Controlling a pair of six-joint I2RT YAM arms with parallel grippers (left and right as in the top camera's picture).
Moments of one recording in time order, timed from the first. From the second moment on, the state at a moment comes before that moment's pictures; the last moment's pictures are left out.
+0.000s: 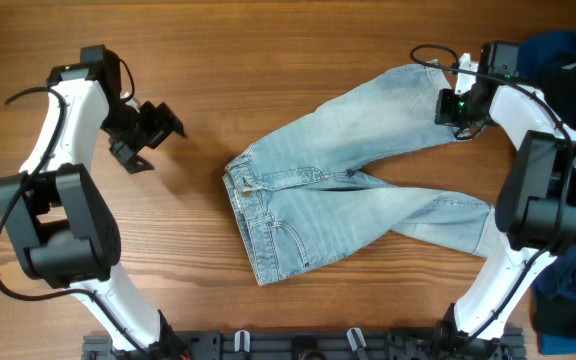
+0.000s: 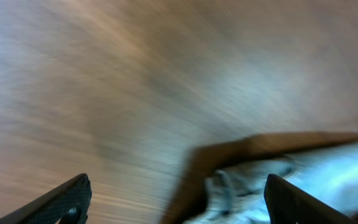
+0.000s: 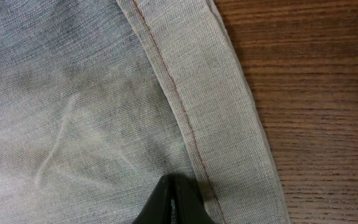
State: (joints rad) left arm 0.15 1.99 1.54 -1.15 0.33 -0.53; right arm -0.18 2.14 1.46 -0.56 -0.16 -0.06
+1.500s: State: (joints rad) left arm 0.06 1.97 0.99 -0.40 0.94 -1.10; right arm -0.18 2.14 1.46 -0.56 -0.16 -0.06
